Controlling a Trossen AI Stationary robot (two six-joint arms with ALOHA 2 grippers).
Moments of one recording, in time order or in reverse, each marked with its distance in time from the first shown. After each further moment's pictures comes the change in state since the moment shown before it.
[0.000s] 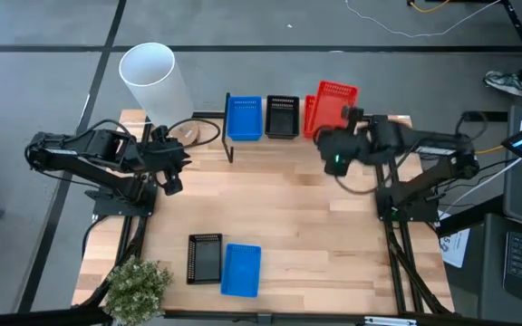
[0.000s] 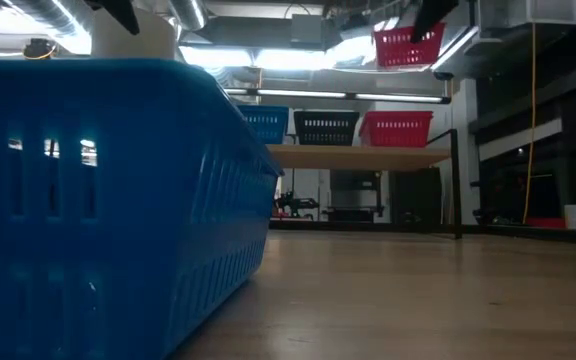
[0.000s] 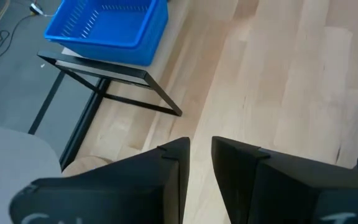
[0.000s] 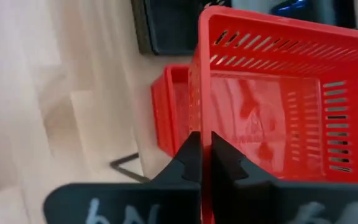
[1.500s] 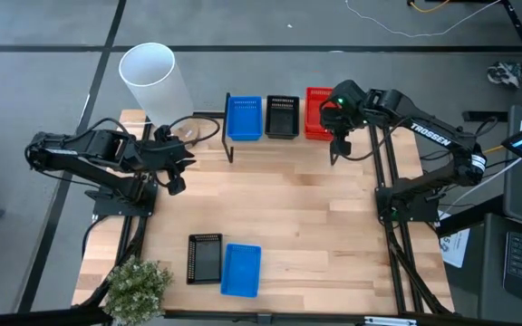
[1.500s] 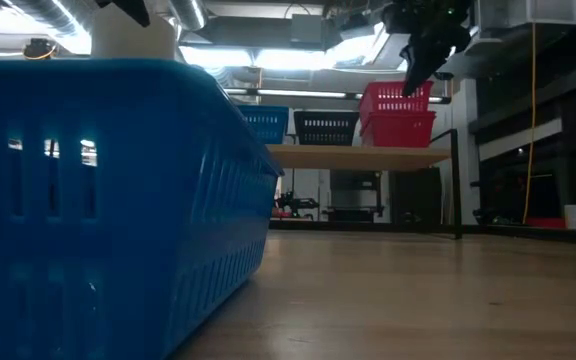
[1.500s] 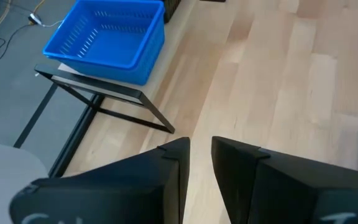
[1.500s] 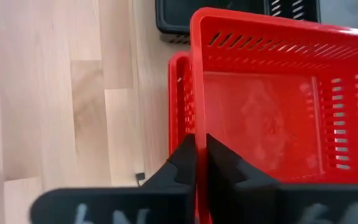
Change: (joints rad) left arm 0.000 0.002 0.000 0.080 0.001 -0.006; right arm -0.544 -0.080 -0.227 0.319 -0.675 -0.519
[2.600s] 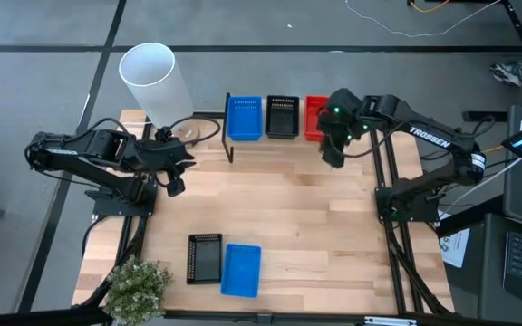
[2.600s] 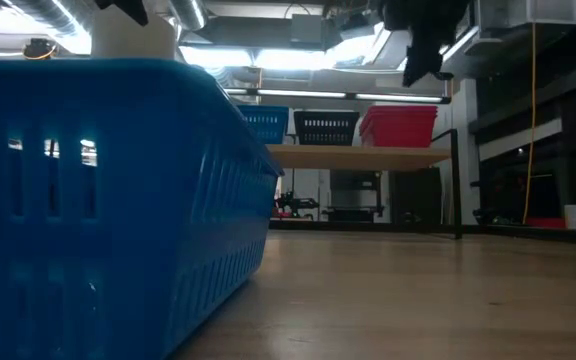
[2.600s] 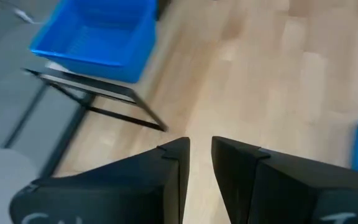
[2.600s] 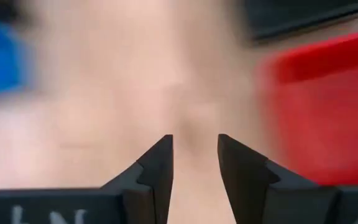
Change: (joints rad) left arm 0.000 0.000 0.000 -0.001 0.035 -0.004; right arm 0.083 0.003 0.001 -0.044 -0.214 0.415
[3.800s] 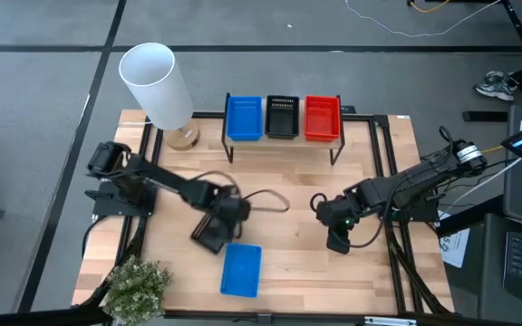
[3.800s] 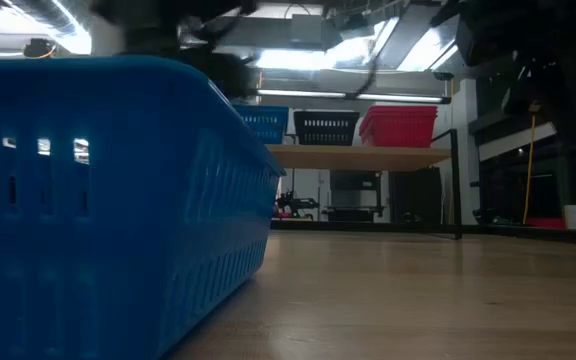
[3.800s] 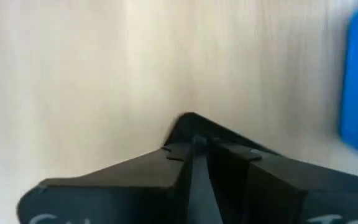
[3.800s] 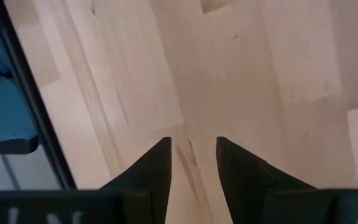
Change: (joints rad) left arm -0.064 0.760 -0.165 0.525 0.373 0.091; right arm 0.780 -0.001 -0.487 0.304 -0.035 0.796
